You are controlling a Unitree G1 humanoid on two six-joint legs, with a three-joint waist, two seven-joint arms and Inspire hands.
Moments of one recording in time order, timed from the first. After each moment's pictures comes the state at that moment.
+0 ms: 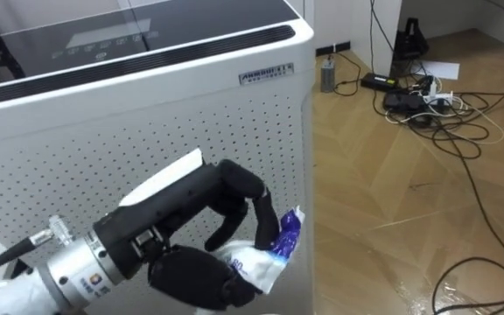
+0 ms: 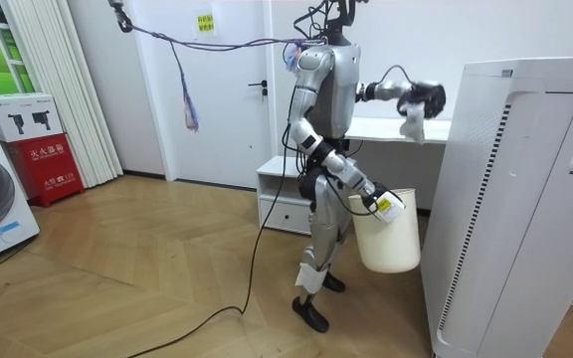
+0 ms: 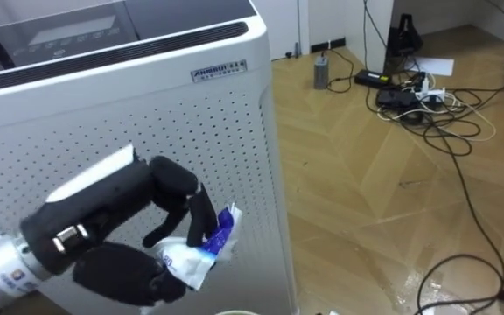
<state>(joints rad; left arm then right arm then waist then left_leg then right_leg) 0.03 0.56 -0.14 -0.33 -0.15 -0.08 -0.53 0.06 -0.43 0.34 0.44 0.04 0.02 0.31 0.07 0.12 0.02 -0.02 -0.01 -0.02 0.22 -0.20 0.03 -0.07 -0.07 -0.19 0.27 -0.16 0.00</state>
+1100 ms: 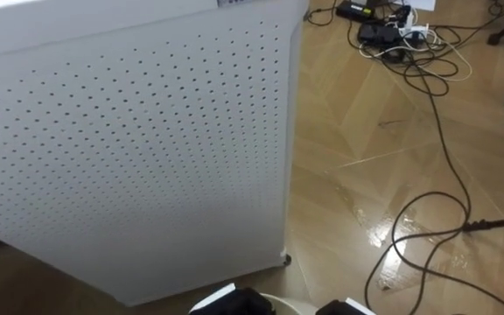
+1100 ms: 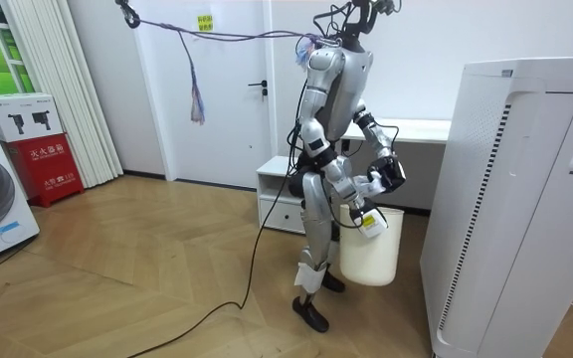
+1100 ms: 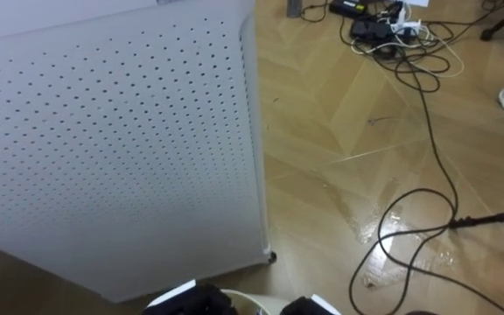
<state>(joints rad) -0.01 0.29 -0.39 0.37 -0.12 -0.09 -0.52 -0.13 -0.33 0.41 0.73 0.08 -0.04 0.25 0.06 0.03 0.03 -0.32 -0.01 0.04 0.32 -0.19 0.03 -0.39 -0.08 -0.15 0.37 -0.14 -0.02</state>
